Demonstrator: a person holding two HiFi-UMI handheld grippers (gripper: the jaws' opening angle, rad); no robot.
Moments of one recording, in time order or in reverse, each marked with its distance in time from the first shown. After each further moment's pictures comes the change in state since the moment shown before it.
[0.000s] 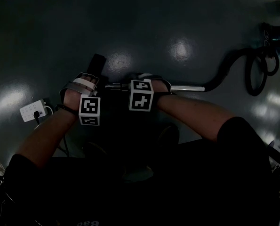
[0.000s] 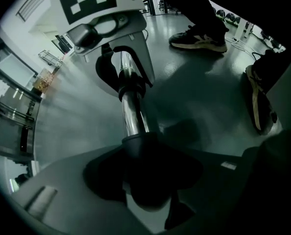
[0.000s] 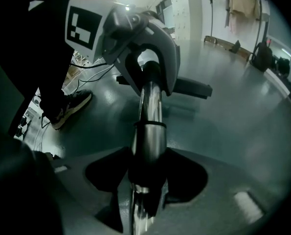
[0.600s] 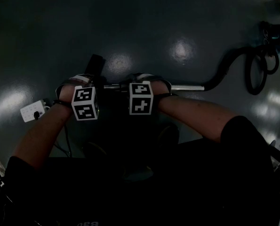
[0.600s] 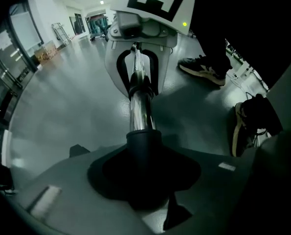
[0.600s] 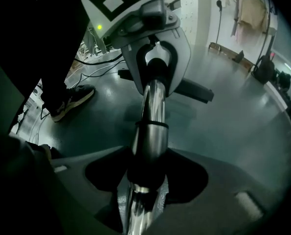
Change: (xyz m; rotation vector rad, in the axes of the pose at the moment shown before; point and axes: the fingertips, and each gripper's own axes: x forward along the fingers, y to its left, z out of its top) left arm -0.021 -0.004 0.009 -0.248 -0.093 -0.221; right arm -0.013 0.005 0.003 -0.088 0.014 -0.053
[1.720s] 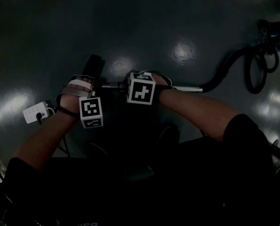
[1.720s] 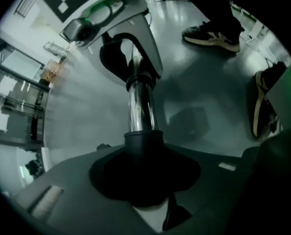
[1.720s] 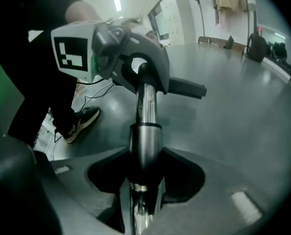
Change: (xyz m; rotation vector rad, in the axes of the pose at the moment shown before) left arm -0.024 0.026 -0.008 0.162 0.238 0.303; right arm -0.031 -0.009 0.017 0.166 -0.110 0.128
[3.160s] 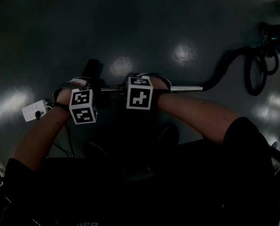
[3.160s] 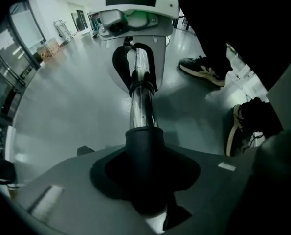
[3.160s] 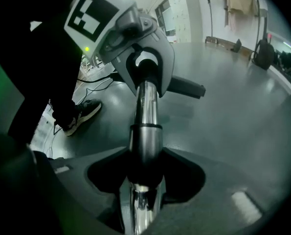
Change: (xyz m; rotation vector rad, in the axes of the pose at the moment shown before) left arm -0.011 -0.027 0.010 -0.188 -0.187 -0.299; right arm 0.003 0.010 0.000 -0.064 0.056 -0.009
